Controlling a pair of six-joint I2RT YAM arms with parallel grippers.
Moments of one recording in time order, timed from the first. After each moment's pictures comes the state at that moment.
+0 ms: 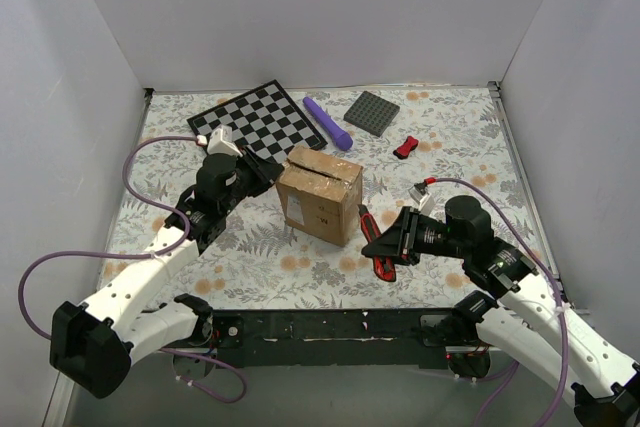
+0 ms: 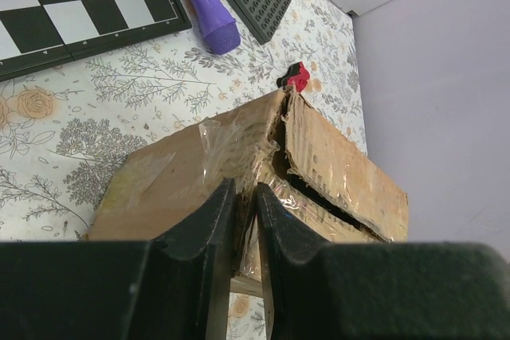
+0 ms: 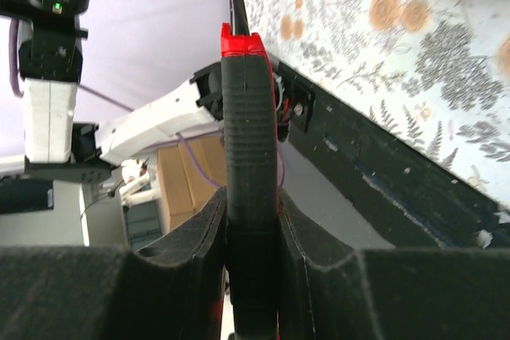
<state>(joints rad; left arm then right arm) -0.49 1.02 0.76 -0.04 -0.06 -0.88 0.66 0.60 0.57 -0.37 -0.62 1.17</state>
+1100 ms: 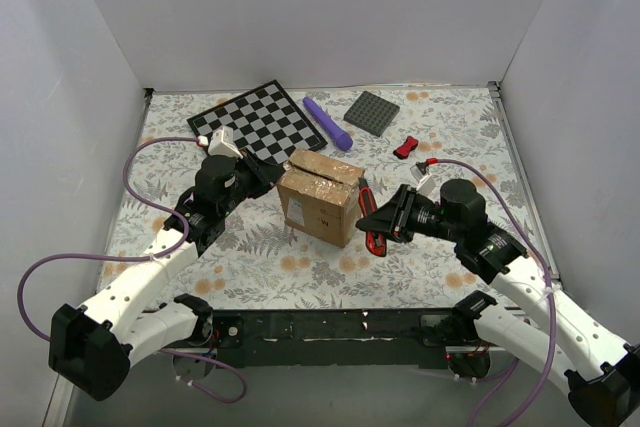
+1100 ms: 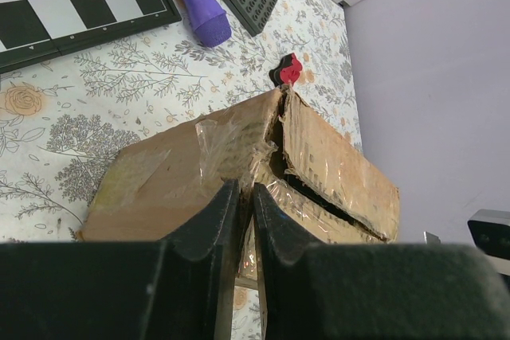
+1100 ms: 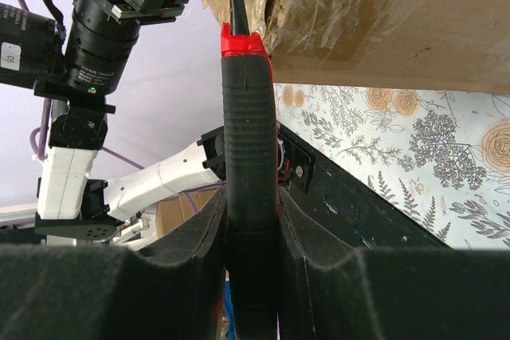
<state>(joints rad) -0.49 0.99 0.74 -0.03 -0.03 -0.87 0.63 0.75 0.64 -0.24 -0.49 1.14</state>
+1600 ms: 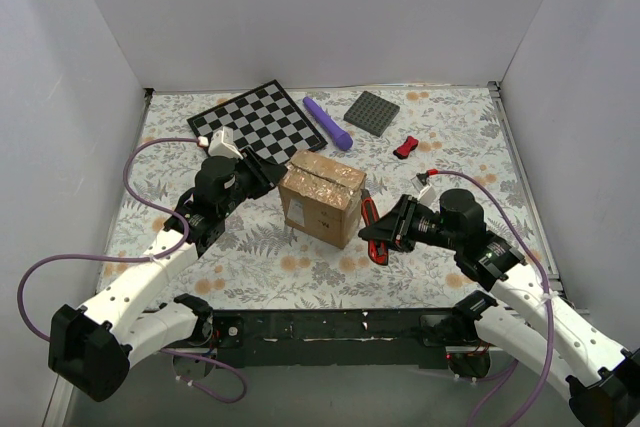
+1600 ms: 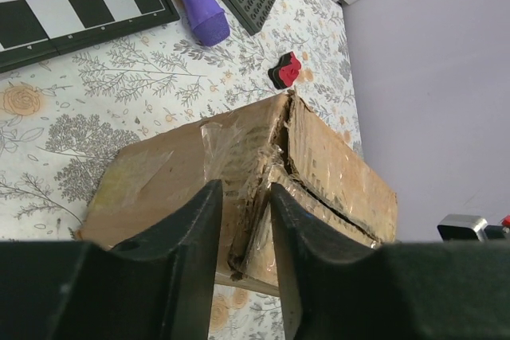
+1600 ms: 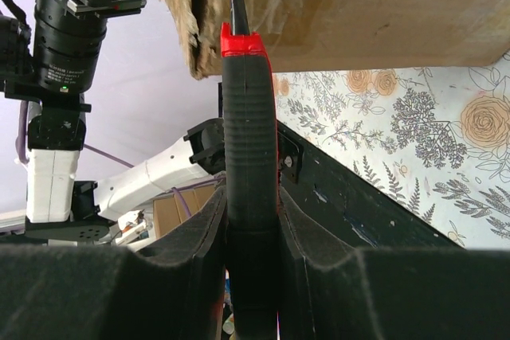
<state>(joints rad) -0.49 0.99 0.73 -0.02 -0.02 -0.87 0.62 0.69 0.55 -0.24 -0.50 1.17</state>
